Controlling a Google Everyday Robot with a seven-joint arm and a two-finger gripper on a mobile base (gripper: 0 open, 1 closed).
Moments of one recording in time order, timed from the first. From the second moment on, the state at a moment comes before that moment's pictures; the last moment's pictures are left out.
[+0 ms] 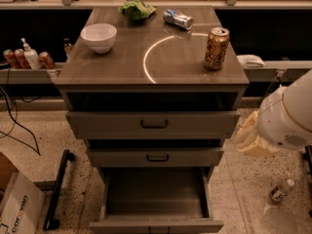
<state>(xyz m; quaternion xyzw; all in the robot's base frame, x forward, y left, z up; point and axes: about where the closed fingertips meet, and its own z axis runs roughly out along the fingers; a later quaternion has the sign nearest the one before) 0.388 -0.192 0.851 -0.61 0.77 0.04 0.17</state>
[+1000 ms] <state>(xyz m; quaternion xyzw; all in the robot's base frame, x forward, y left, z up) 0.386 -0.198 0.784 -0.59 0.79 0.07 0.16</state>
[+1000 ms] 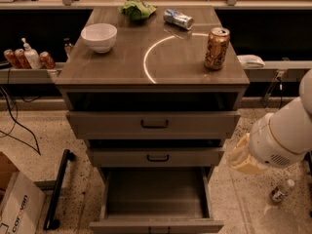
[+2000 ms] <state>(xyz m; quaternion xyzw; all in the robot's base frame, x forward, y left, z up) 0.383 -0.182 0.699 -0.58 0.79 0.11 0.15</state>
